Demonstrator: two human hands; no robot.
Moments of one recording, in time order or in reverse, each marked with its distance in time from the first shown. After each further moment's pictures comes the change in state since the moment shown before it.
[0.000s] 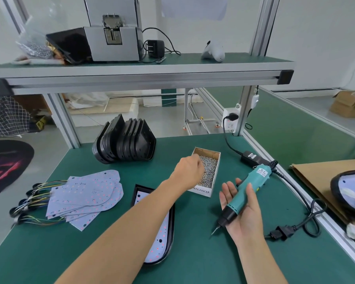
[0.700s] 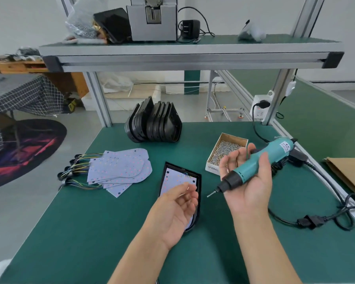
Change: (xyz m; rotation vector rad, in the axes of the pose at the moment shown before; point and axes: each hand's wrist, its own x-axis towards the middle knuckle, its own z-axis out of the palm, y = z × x) left_hand -0.200 -0.028 -0.042 -1.694 0.091 -0.655; right_hand -0.058 0.027 0.088 0.200 -0.255 0.012
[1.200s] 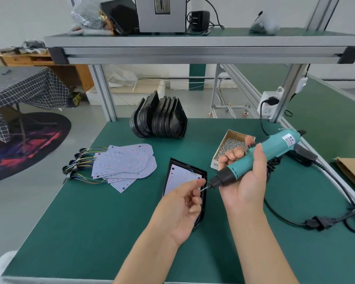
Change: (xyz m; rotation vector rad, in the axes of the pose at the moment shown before) left_hand -0.001 -0.002 0.005 -0.048 0.054 -0.045; right_hand -0.005 0.024 0.017 -0.121 -0.003 -0.081
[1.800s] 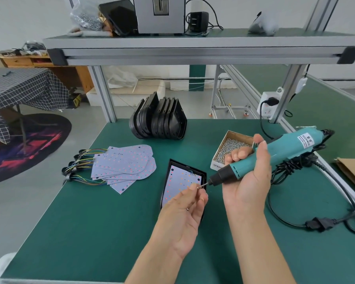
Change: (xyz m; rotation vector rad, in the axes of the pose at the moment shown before) left_hand -0.013 -0.016 0.000 -0.183 -0.055 0.096; right_hand -0.006 -0.004 0.011 -0.072 -0.017 -0.189
